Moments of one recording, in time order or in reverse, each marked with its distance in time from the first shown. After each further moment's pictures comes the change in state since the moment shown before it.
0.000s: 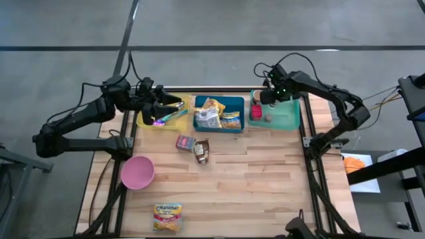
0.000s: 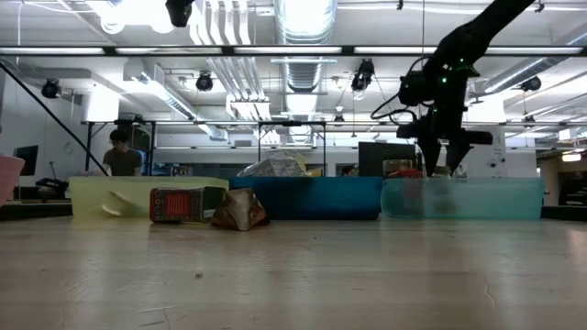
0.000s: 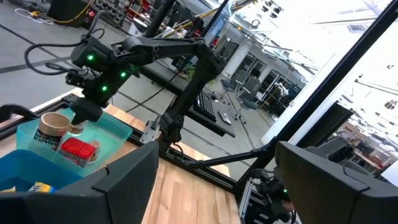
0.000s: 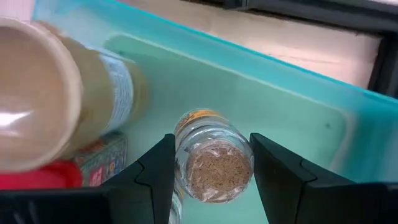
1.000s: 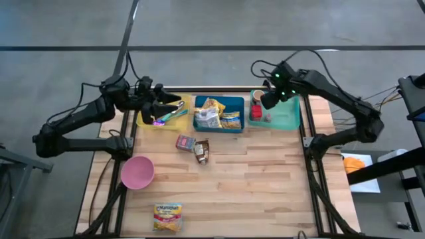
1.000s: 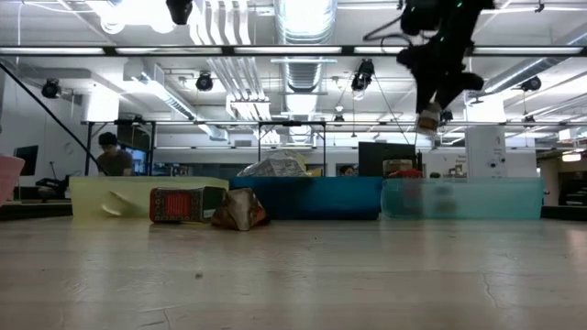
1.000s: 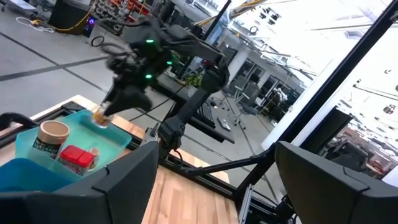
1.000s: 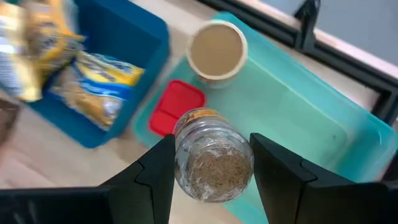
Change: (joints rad) left arm 0.000 -0.001 0.000 0.028 -0.012 -0.008; right arm 0.234 -0.229 0.209 -0.261 -0.027 -0.090
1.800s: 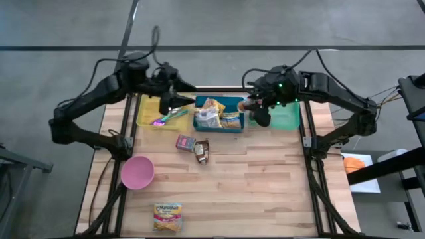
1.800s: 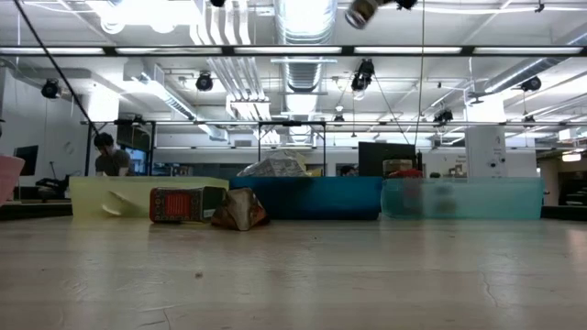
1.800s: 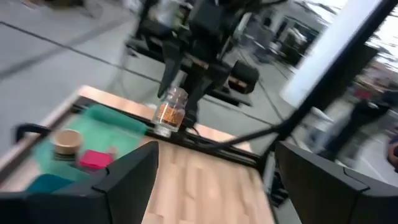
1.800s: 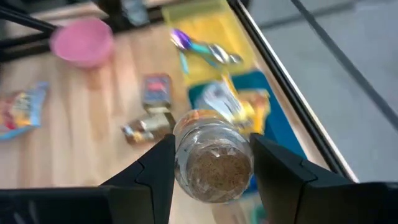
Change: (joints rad) left arm 0.000 0.362 0.499 -0.377 0.066 0.267; right arm 0.492 0.104 0.496 0.014 -0.014 -0.269
